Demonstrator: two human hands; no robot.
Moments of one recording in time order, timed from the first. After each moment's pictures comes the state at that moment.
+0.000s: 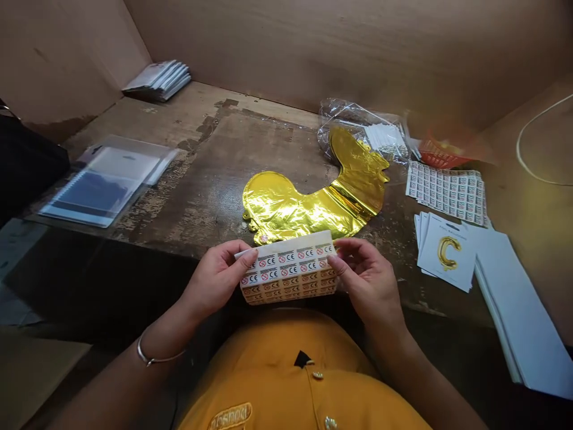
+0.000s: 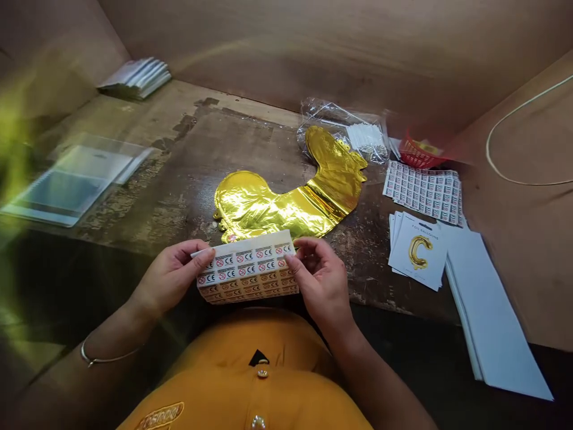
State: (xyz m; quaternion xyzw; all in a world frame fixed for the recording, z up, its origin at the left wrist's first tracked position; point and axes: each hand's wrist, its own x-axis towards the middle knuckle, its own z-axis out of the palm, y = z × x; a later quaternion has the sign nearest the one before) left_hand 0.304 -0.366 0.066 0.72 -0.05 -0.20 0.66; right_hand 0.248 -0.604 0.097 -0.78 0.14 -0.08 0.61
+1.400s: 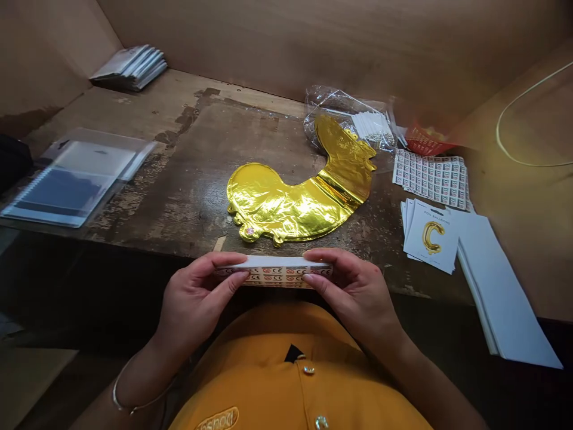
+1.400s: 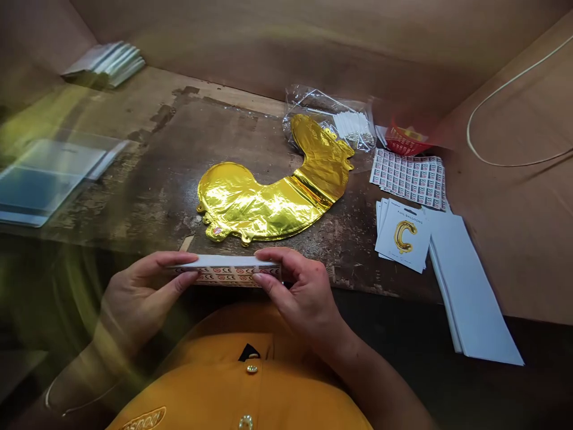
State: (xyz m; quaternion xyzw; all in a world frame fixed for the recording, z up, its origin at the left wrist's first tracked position) left_hand 0.264 -0.374 0.083 0.79 -0.04 -0.04 0.61; right_hand 0.221 -0.597 0.115 -0.82 0.04 -0.03 0.57
